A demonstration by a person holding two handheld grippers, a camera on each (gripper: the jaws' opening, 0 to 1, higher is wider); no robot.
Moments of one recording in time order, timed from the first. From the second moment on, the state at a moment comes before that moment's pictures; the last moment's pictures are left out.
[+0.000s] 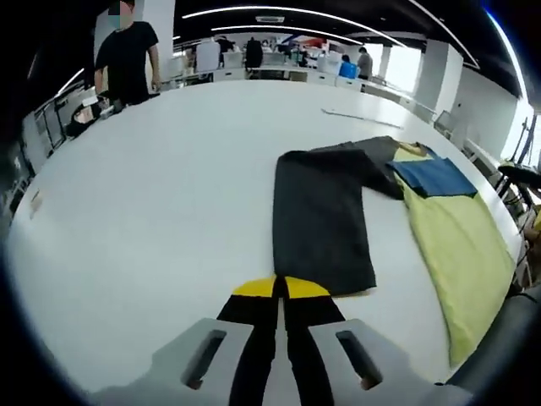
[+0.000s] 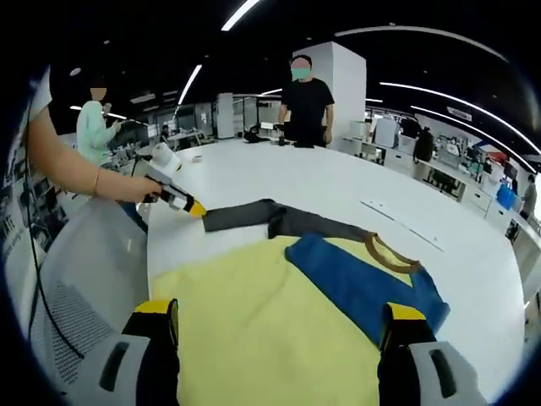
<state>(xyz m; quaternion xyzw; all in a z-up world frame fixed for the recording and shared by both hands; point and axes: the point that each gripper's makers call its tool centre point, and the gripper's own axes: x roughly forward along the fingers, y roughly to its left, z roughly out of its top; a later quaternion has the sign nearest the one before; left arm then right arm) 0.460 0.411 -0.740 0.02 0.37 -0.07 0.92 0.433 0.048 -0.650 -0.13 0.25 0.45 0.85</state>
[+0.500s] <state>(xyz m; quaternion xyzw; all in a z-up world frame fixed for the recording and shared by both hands) 0.480 0.452 -0.726 0.10 0.39 -0.08 0.91 0.429 0.035 -0.644 -0.13 0.25 0.45 0.85</state>
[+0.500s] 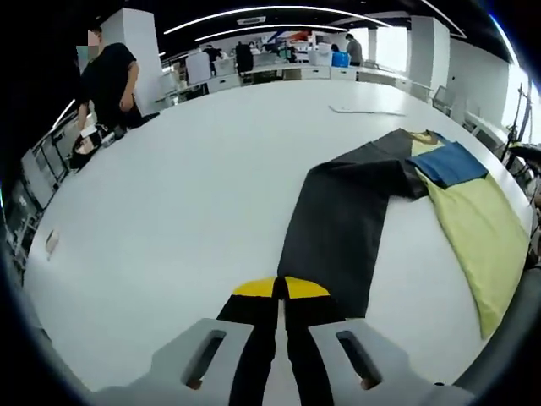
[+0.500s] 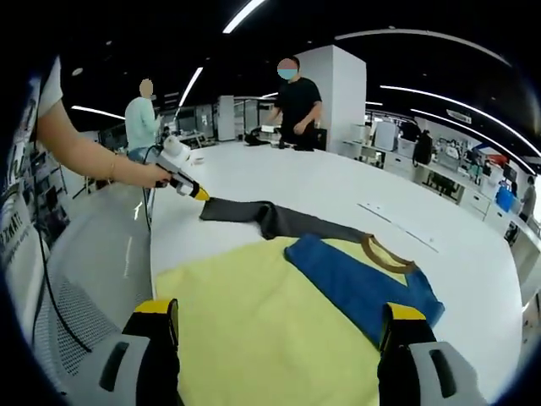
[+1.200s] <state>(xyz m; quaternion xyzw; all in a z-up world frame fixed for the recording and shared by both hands) 0.518 0.507 -0.735 0.24 0.42 -0.04 0.87 0.424 0.022 -0.636 -0.13 0.25 0.45 0.85</state>
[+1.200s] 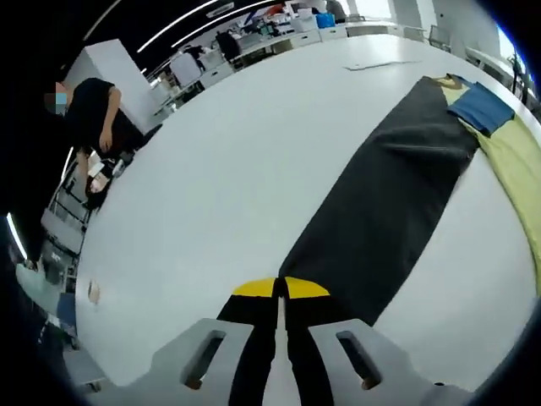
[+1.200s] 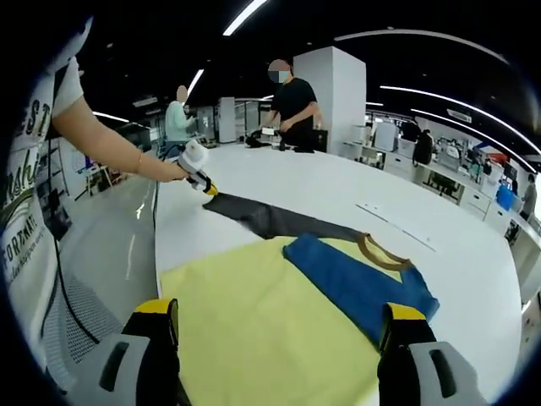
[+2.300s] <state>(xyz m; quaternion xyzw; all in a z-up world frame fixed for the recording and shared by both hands) 0.528 0.491 -0.698 -0.03 0.30 0.01 0.95 0.419 0.028 -0.641 -0.11 0.26 0.45 0.85</state>
